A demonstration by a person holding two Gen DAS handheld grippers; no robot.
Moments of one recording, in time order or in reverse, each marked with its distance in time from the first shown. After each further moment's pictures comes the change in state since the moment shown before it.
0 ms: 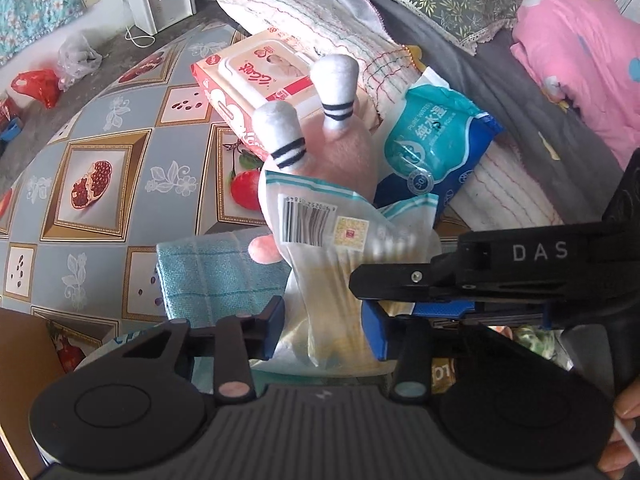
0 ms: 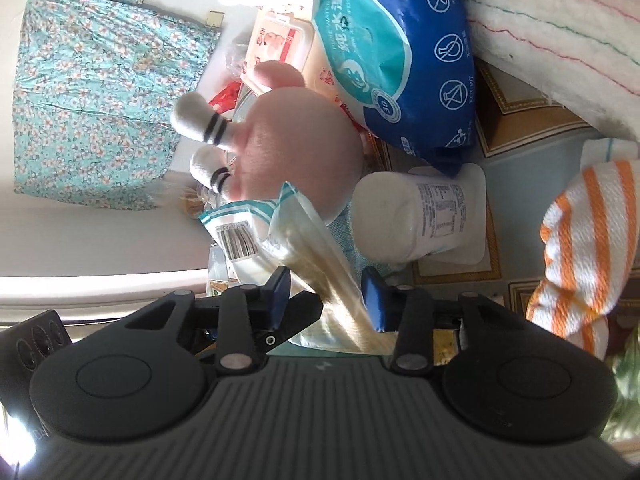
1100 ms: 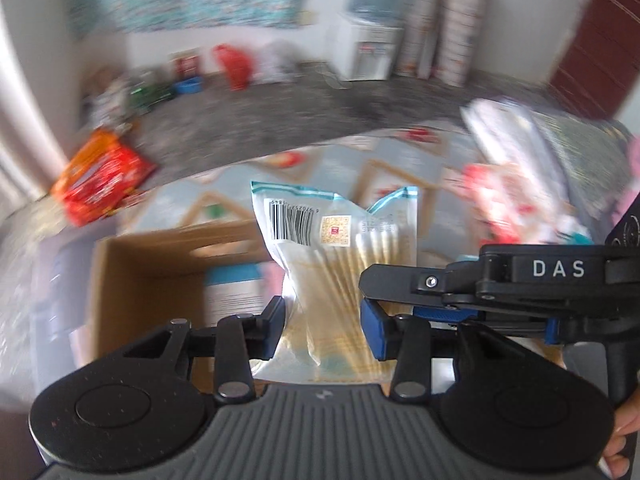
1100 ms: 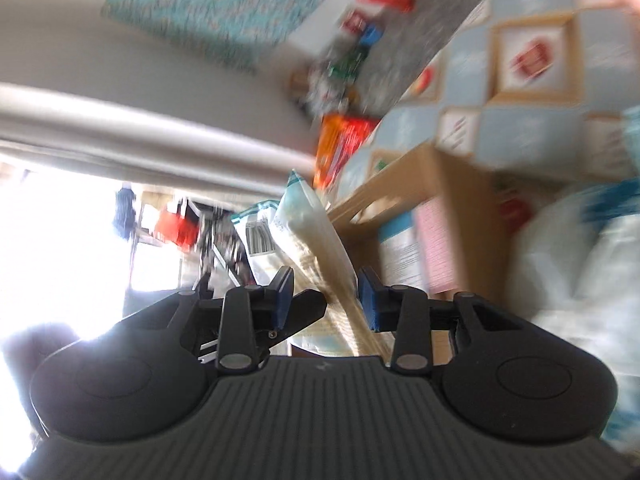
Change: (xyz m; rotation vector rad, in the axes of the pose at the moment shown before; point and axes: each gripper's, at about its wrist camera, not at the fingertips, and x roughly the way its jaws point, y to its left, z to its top) left arm -0.201 0.235 -0.145 -0.464 -0.224 0.220; right arm 0.120 0.281 -0.191 -0.403 0.292 0.152
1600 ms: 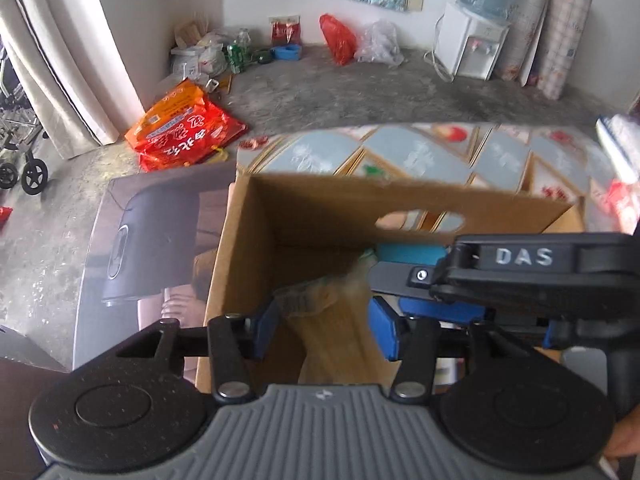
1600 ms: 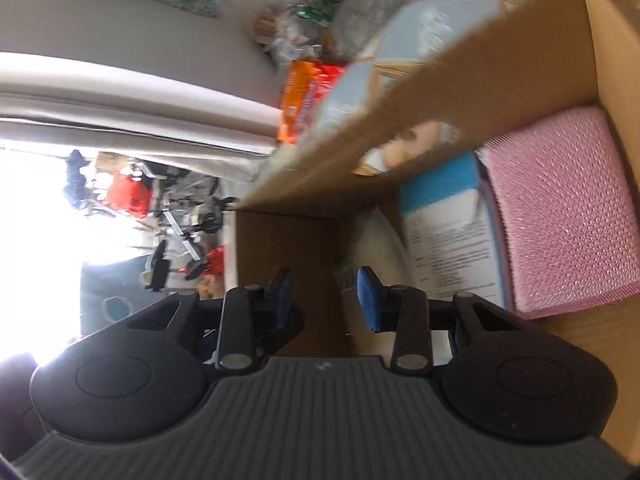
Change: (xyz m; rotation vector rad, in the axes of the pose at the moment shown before) left arm 0.079 0.131 -0.024 -0.128 0.041 0.173; right arm 0.179 -0.012 -0.009 0.036 0.082 -0.157
